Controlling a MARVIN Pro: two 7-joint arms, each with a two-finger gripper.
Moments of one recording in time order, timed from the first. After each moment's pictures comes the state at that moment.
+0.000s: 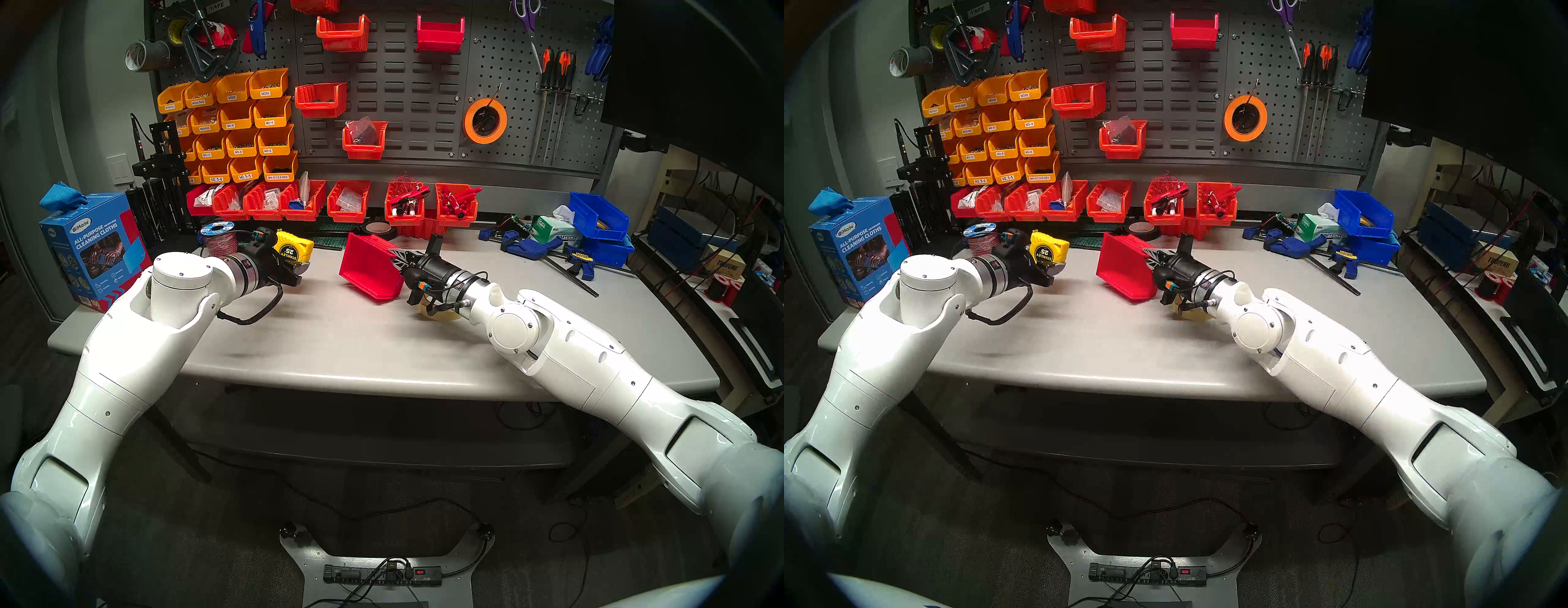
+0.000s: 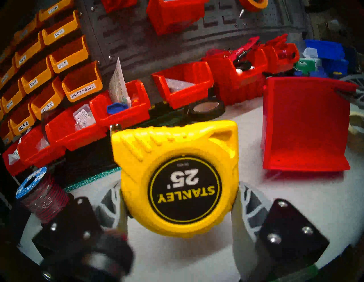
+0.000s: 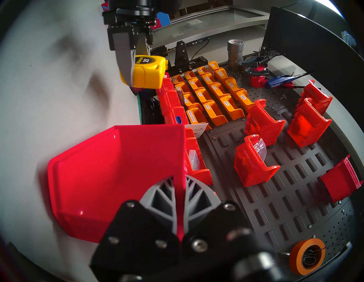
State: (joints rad) left arm 1.13 -0.84 -1.26 -1.62 -0.41 0.59 -0.22; right arm -0.87 -0.96 0.66 -1.43 -0.34 -0.20 0.00
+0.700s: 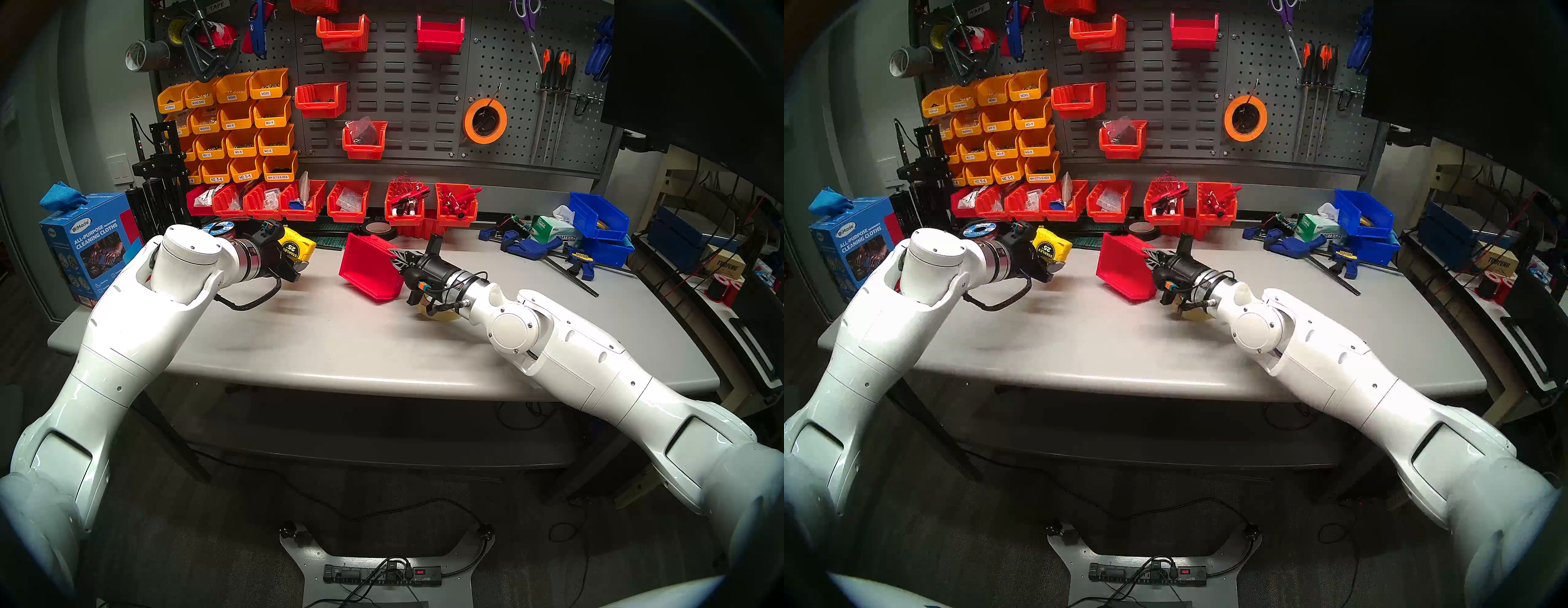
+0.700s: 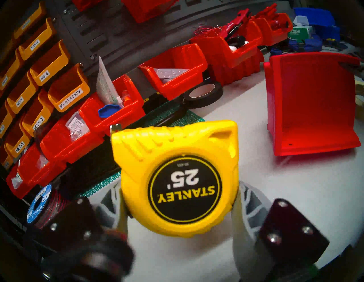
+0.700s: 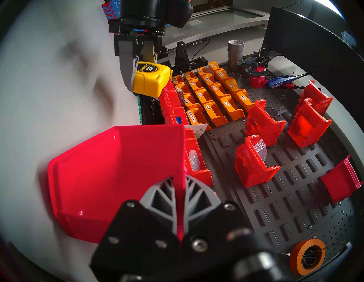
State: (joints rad) left arm 0.98 -0.86 -1.18 -1.56 -0.19 0.64 -0.42; right arm -0.87 -0.96 0.66 -1.43 -0.34 -0.20 0.00
